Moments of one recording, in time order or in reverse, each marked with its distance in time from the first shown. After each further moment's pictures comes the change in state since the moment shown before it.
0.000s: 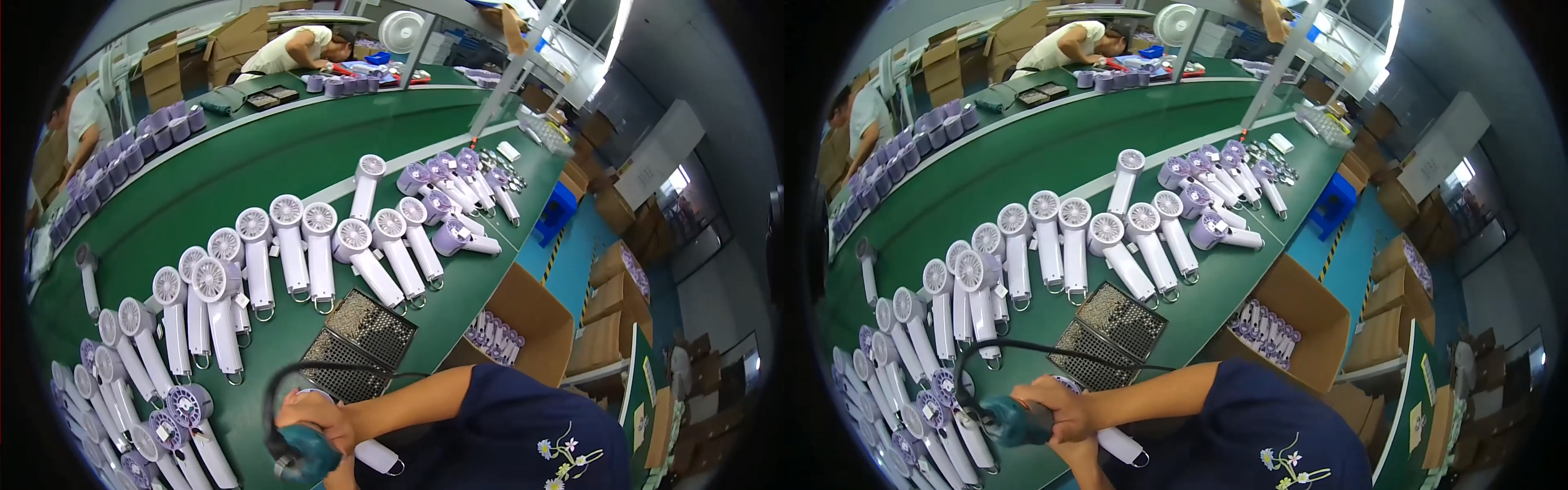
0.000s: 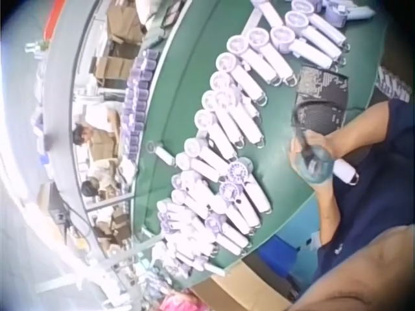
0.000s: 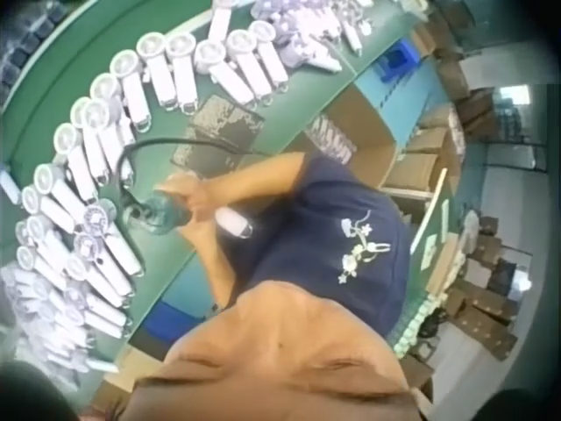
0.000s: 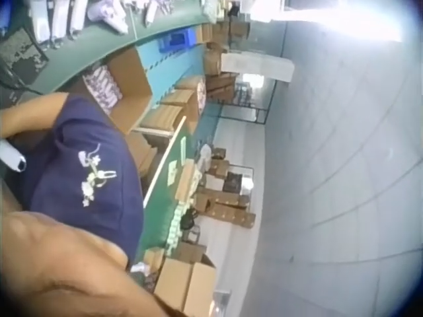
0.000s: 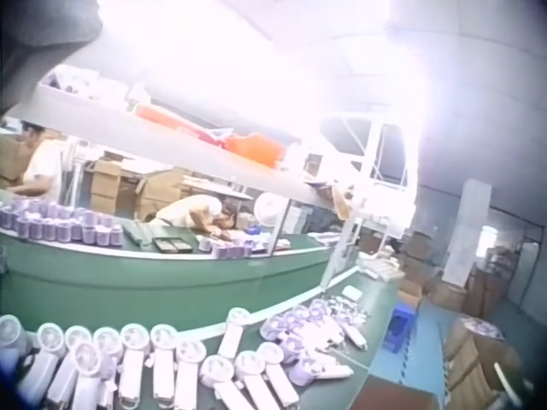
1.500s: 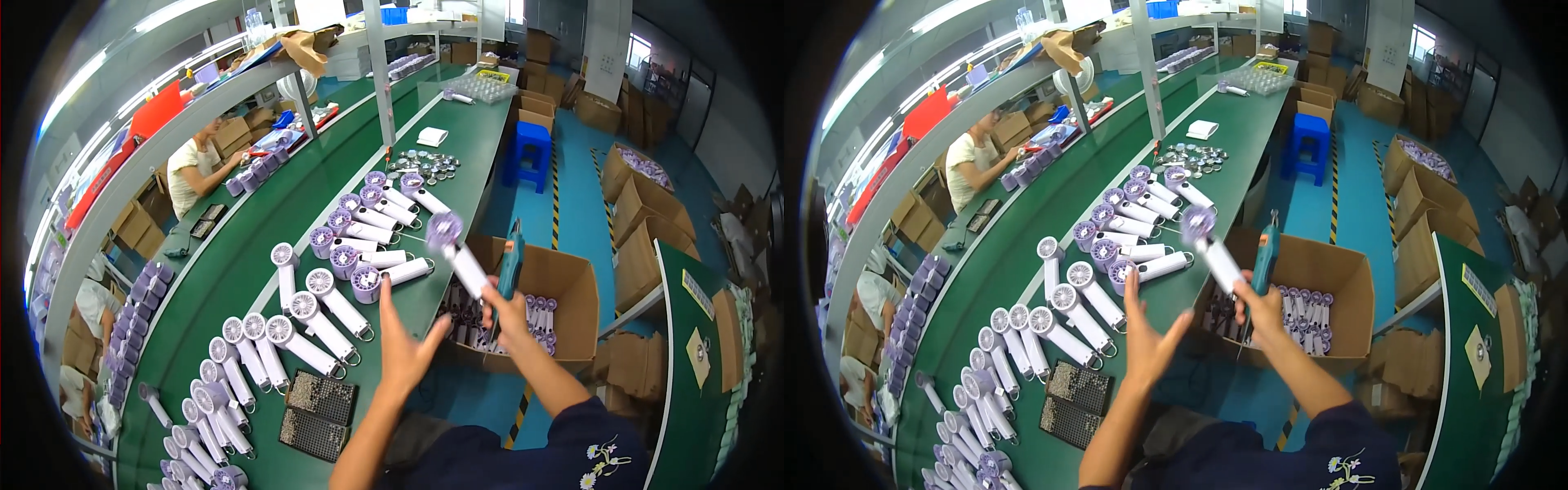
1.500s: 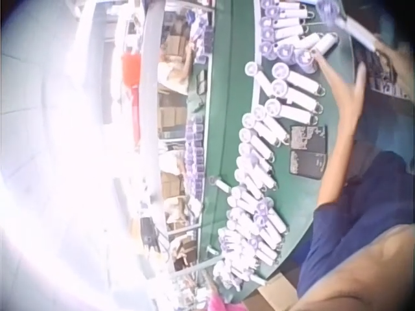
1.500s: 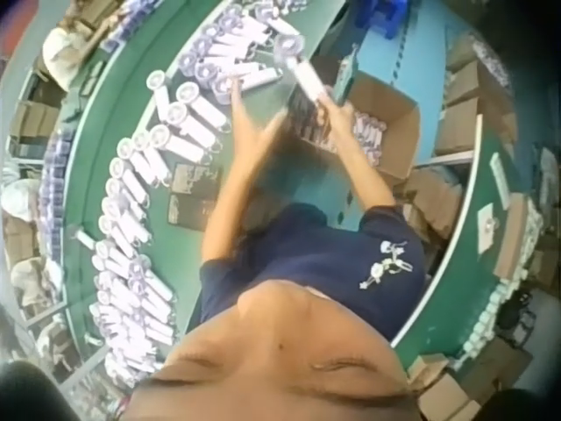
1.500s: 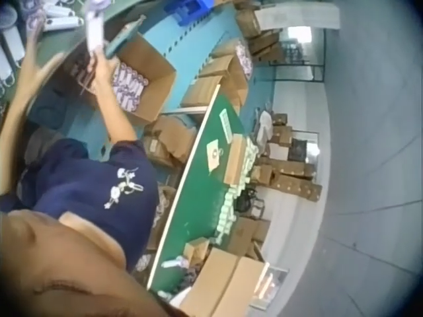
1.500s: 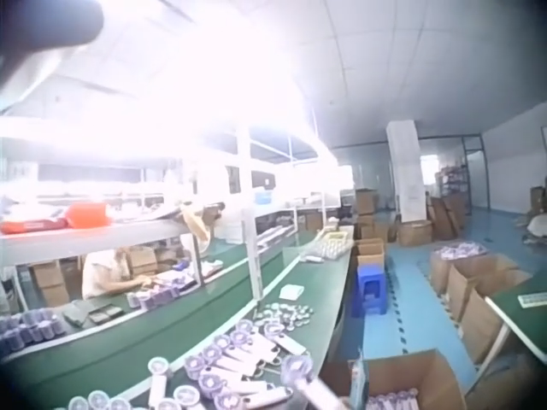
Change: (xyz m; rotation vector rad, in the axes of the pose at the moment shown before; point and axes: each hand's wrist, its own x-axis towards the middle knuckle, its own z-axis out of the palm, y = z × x) left_hand 0.010 0.221 0.246 -0.282 -0.788 0.558; right_hand -0.192 -0.240 -0.276 -0.175 1.582 0.359
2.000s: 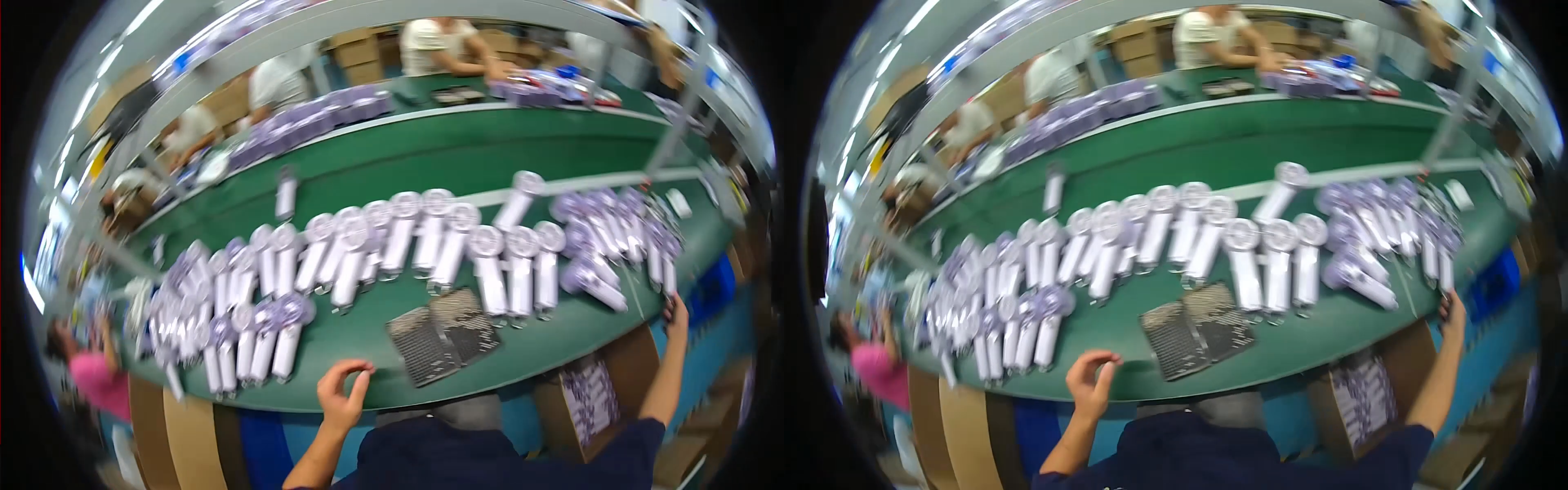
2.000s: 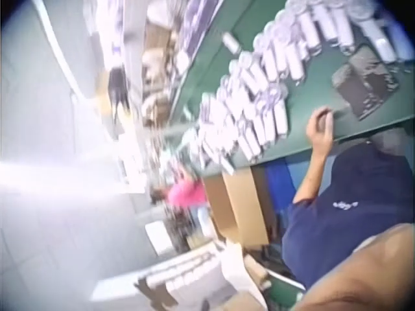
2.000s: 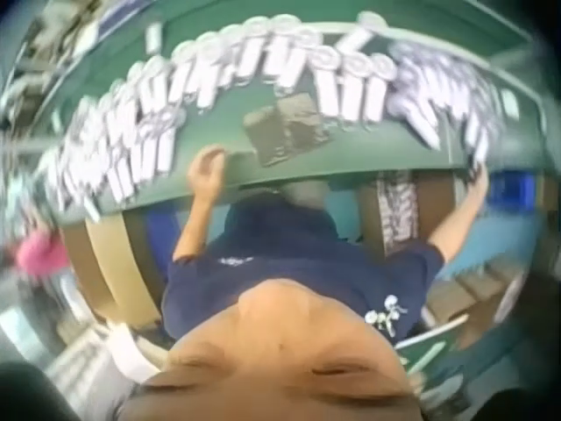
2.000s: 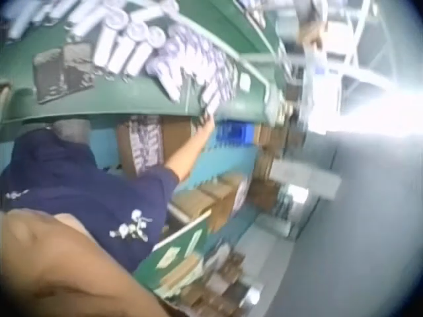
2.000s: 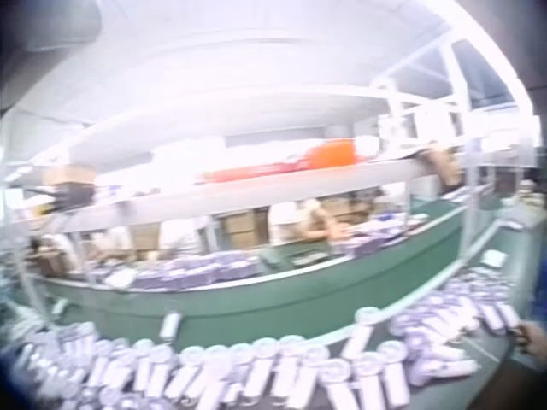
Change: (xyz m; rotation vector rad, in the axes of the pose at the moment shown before) left_hand -0.238 -0.001 -0.200 0.156 0.761 -0.331; right_hand 0.372 -0.014 -0.097 -0.357 -0.191 0.166
